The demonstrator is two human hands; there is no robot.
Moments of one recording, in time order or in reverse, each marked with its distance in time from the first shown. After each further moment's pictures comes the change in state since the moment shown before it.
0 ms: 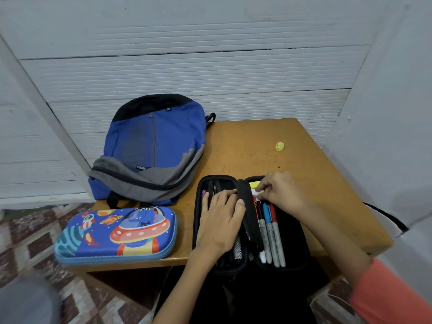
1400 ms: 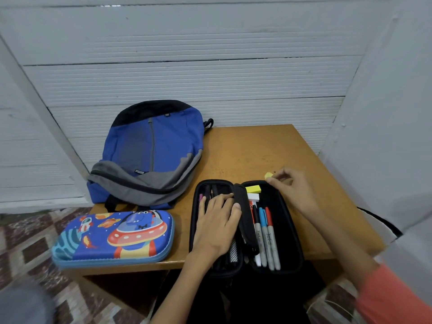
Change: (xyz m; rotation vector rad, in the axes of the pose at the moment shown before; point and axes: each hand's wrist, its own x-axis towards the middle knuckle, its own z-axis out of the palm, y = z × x) left_hand 0.000 0.001 0.000 -0.007 0.002 -0.001; right_hand -0.008 0.038 -0.012 0.321 0.358 0.041
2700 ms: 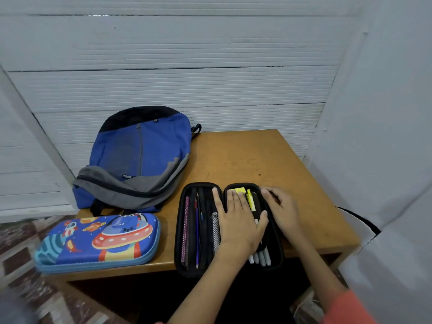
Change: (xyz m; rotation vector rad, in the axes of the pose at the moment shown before) left_hand 0.015 0.075 0.032 0.580 -0.168 -0.065; right_hand -0.040 0.031 0.017 0.185 0.112 0.020
